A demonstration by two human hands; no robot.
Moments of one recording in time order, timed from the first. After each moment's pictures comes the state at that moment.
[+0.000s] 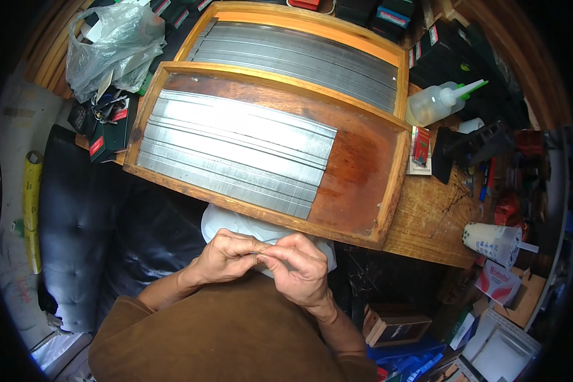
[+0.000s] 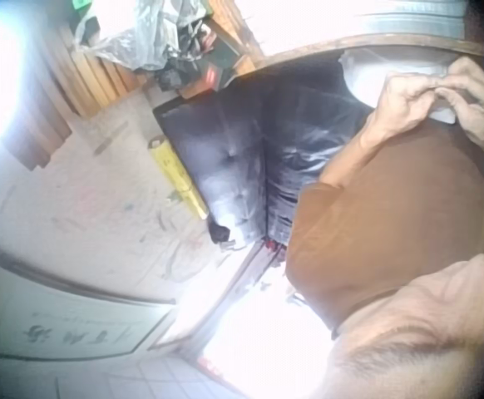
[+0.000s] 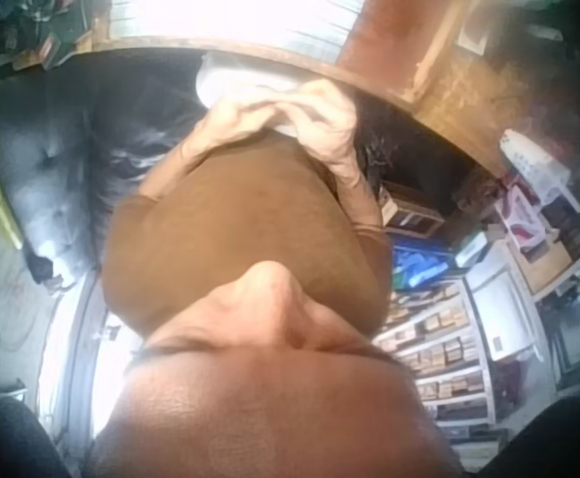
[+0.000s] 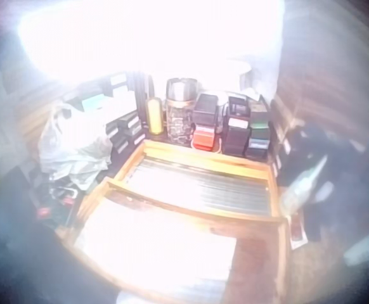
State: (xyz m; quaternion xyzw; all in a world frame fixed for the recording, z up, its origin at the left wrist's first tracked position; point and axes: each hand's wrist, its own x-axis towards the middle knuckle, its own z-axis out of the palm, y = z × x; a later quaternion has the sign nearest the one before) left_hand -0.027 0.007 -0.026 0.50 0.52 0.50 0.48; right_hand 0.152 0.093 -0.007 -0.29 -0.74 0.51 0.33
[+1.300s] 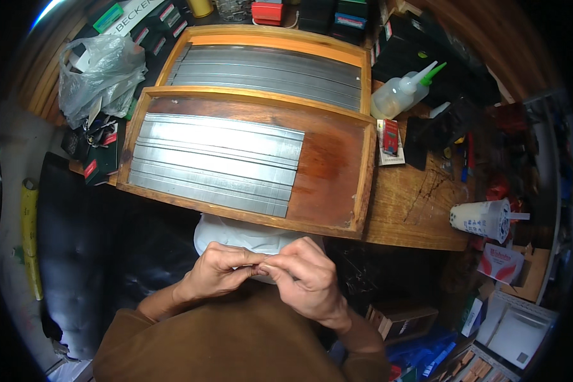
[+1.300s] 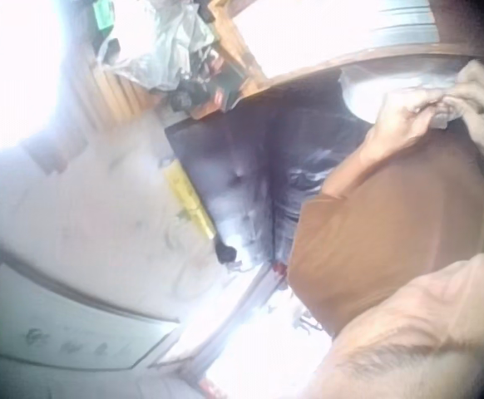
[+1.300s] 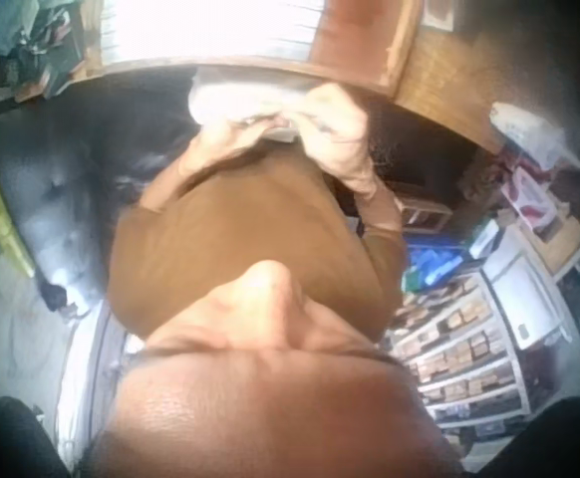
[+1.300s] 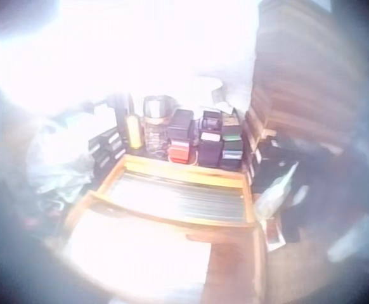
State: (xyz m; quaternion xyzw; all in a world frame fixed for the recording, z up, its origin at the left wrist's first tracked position) left_hand -0.018 0.018 0.012 0.55 0.51 0.45 0.48; right_hand 0.178 0.104 0.045 -0.32 -0.78 0.46 0.29
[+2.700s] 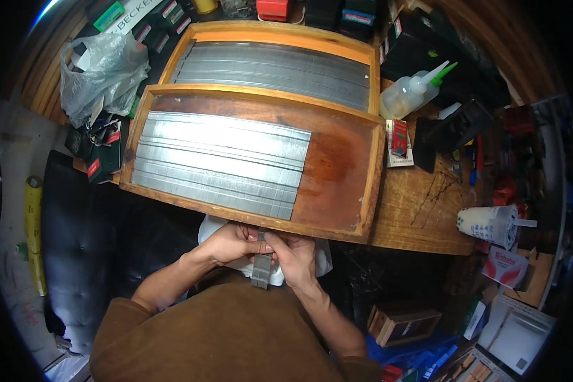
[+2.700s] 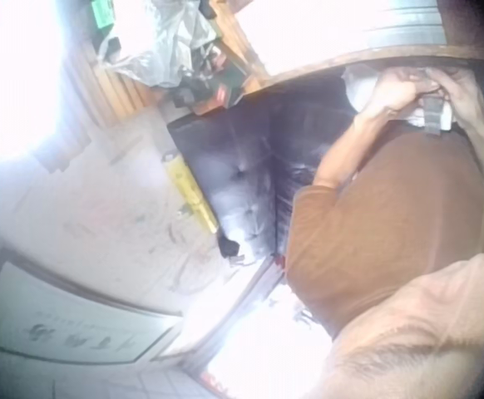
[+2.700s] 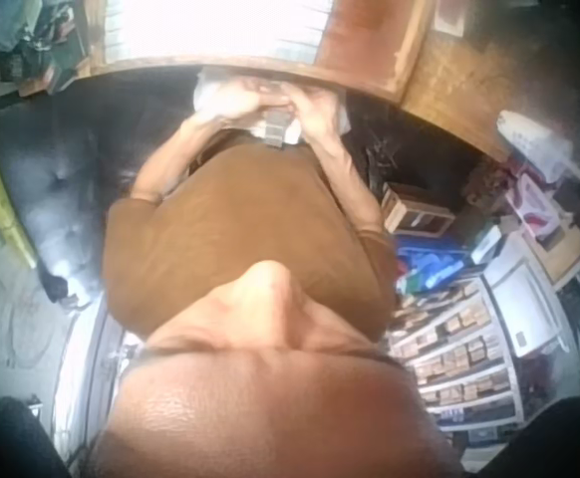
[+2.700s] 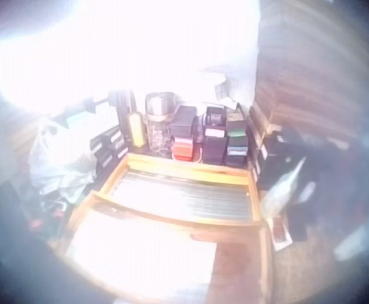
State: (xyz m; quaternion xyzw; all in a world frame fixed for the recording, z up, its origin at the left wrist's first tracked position) left_hand -0.031 0.047 -0.051 0.25 0.51 0.34 0.75; right_hand 0.151 0.086 -0.066 -0.44 -0.36 0.77 0.29
